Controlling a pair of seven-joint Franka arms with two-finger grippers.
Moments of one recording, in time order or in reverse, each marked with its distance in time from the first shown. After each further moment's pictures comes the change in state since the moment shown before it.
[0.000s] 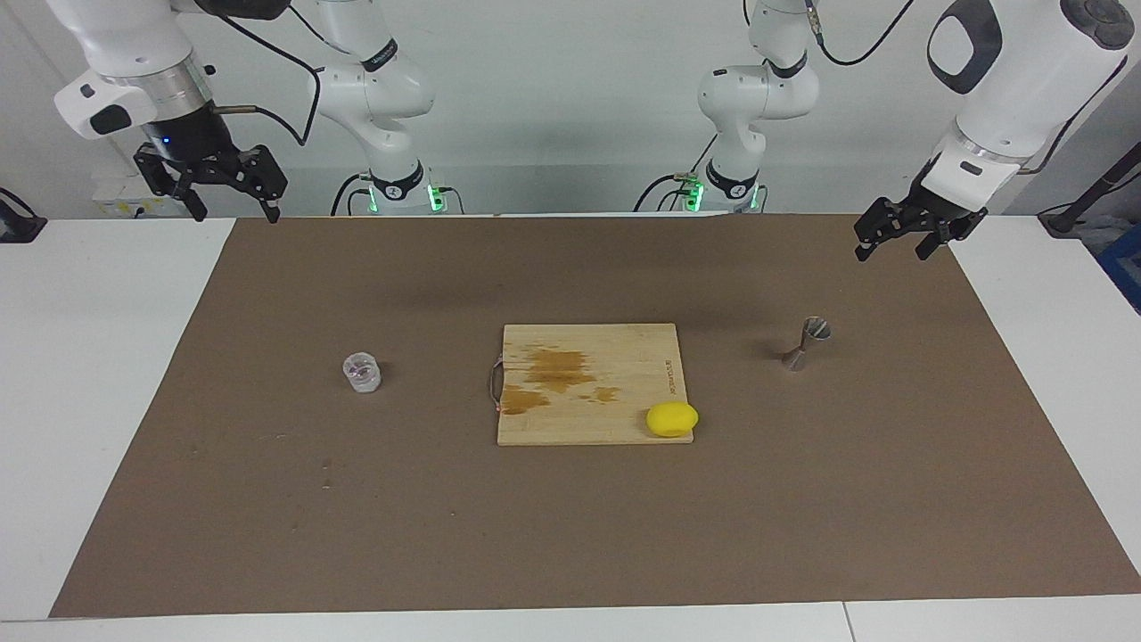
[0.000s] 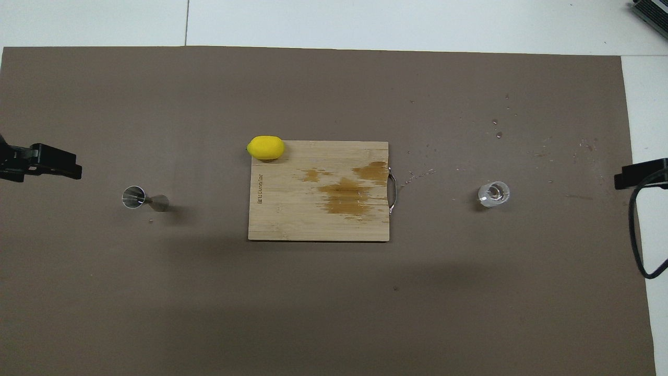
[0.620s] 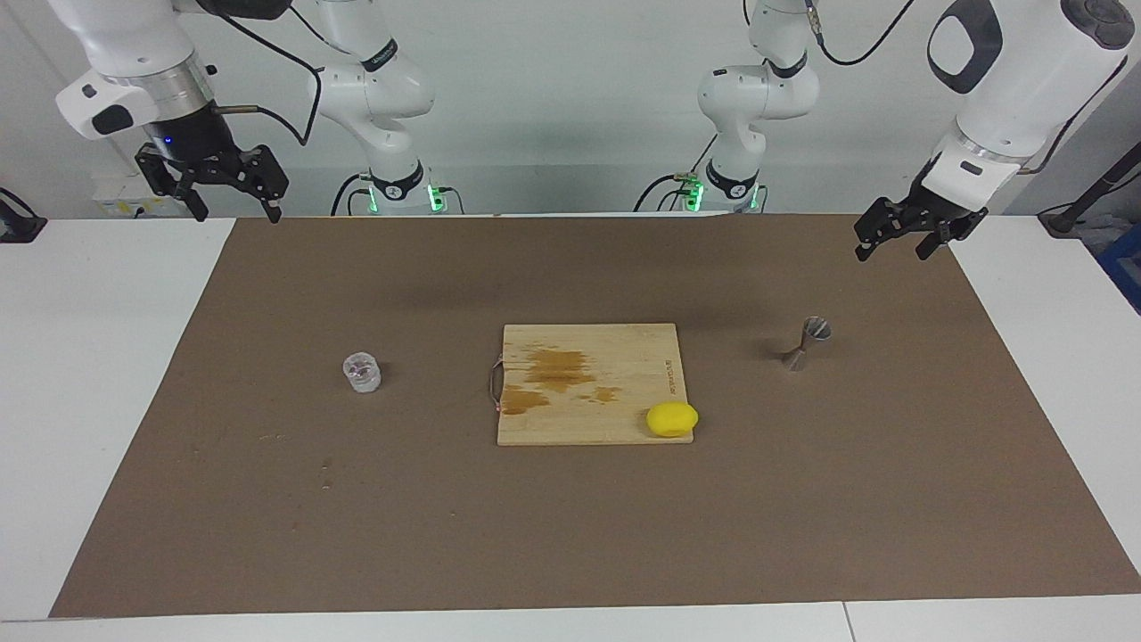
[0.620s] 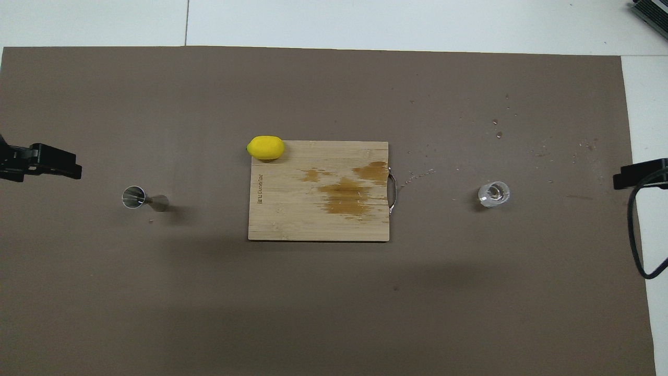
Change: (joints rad) left arm 0.000 0.000 0.000 0.002 0.000 0.001 0.000; right arm 0.001 0.000 0.001 -0.001 0.000 0.000 0.000
